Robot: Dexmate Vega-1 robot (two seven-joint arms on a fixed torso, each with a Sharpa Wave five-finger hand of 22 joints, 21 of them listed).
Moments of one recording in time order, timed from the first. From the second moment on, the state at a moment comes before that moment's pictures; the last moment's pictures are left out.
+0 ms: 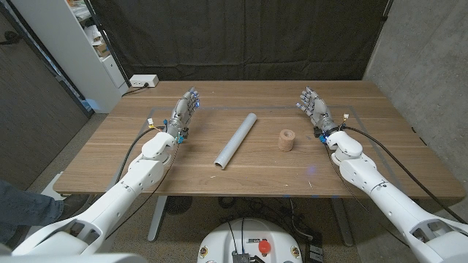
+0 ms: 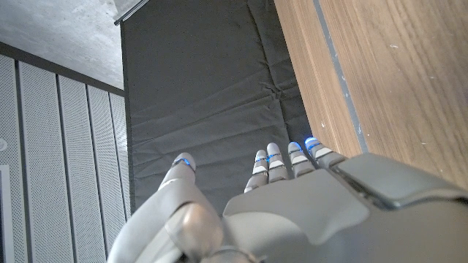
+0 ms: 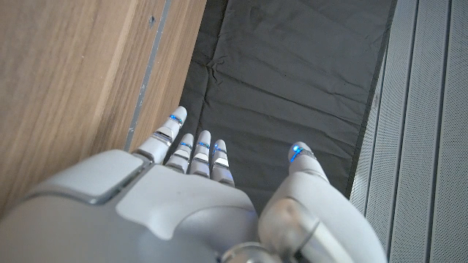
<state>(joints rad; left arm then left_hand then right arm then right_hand) 0.85 0.52 0.37 -1.34 -0.63 -0.27 -0.01 0.21 -0.01 0.37 -0.06 0.20 0.03 0.09 0.18 0.18 0.01 0.04 0.19 0.47 -0.04 0.07 0.18 0.19 -0.03 0.03 0.19 0.17 -0.86 -0.48 -0.32 -1.31 0.61 0.28 0.06 0.23 -0.06 0.38 -0.08 0.27 0.12 0.04 0.20 0.21 0.05 0.07 0.33 0.42 0.03 0.01 0.19 0.39 0.25 -0.03 0.26 0.17</state>
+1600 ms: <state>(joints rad) 0.85 0.54 0.37 -1.36 -0.59 -0.28 -0.07 0.23 0.01 0.38 -0.07 0.20 0.05 0.08 0.19 0.18 0.03 0.03 0.20 0.43 -0.02 0.07 0.19 0.19 -0.06 0.05 0.19 0.17 -0.89 -0.22 -0.05 -1.26 0.33 0.27 0.18 0.24 -0.06 0.38 -0.08 0.27 0.15 0.04 0.21 0.20 0.07 0.07 0.29 0.37 0.04 0.01 0.19 0.35 0.26 -0.02 0.24 0.17</state>
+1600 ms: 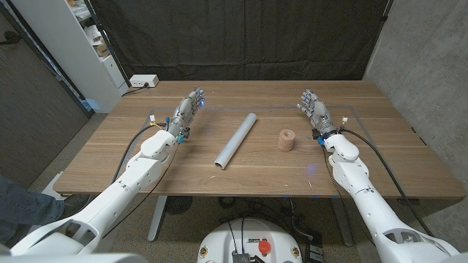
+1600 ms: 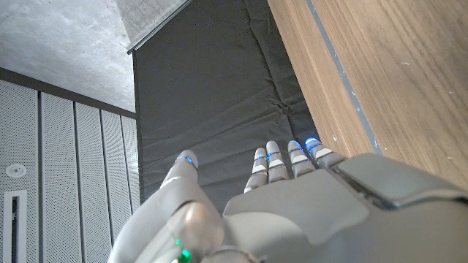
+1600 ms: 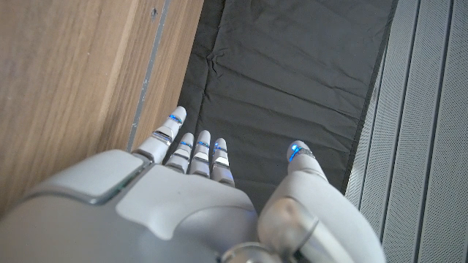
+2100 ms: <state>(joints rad) 0.86 0.57 0.36 -1.36 -0.57 -0.33 -0.11 0.24 0.02 0.39 -0.07 0.20 0.05 0.07 0.19 0.18 0.04 0.04 0.20 0.41 -0.02 0.07 0.19 0.18 -0.06 0.06 0.19 0.17 -0.89 -0.20 -0.04 -1.23 0.33 0.30 0.18 0.24 -0.06 0.38 -0.08 0.28 0.14 0.04 0.21 0.20 0.07 0.07 0.28 0.36 0.04 0.01 0.19 0.35 0.26 -0.02 0.24 0.17</state>
